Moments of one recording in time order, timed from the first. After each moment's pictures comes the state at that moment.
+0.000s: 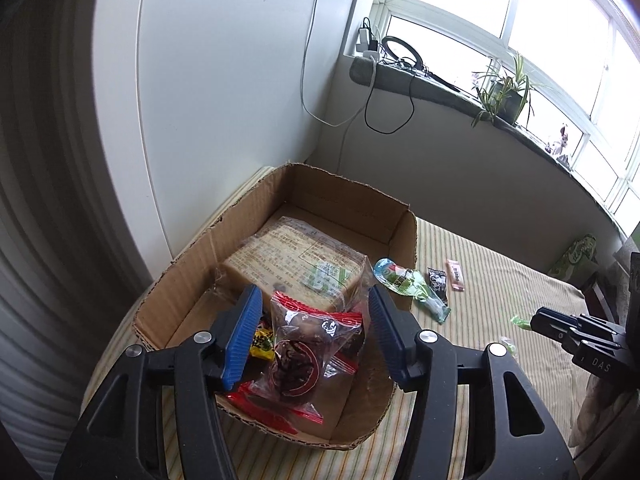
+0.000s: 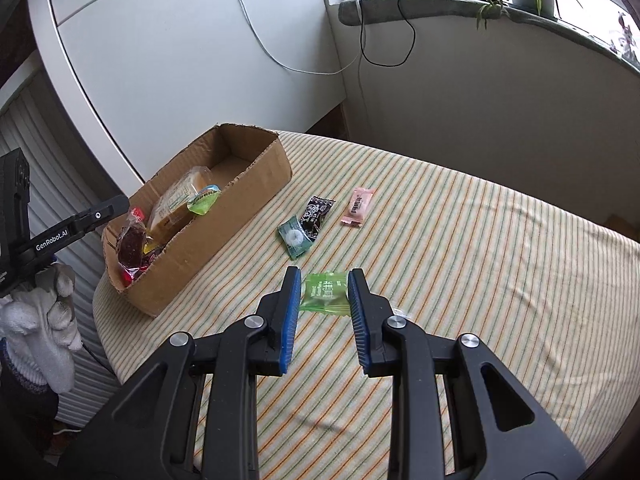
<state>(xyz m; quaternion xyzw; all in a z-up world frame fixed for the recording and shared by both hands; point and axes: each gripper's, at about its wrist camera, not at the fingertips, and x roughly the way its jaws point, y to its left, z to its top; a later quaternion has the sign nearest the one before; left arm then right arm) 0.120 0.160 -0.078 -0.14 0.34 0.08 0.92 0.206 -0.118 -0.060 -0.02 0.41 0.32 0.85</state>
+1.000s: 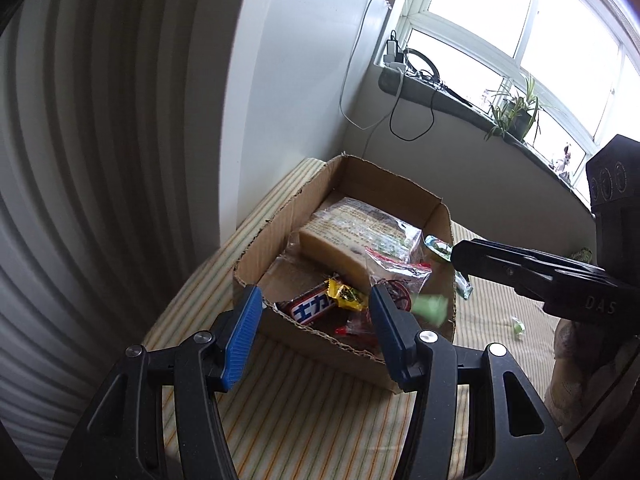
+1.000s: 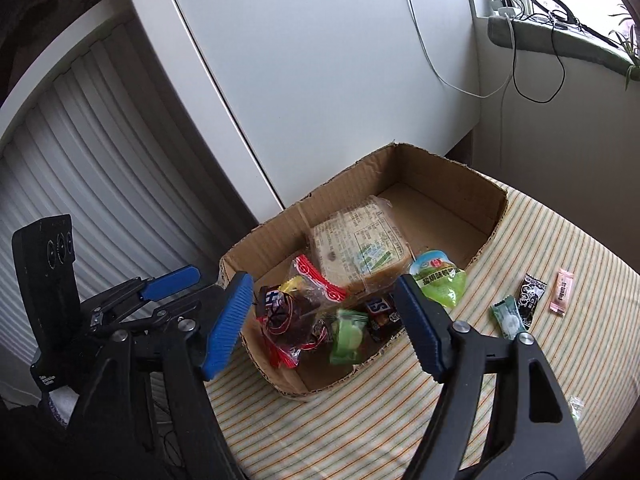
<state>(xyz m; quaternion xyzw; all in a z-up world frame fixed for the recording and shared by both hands) 0.060 0.211 -0.085 -0.17 0.33 0.09 0.92 0.174 0.063 -0.032 -0.05 0.38 0.46 0.80</state>
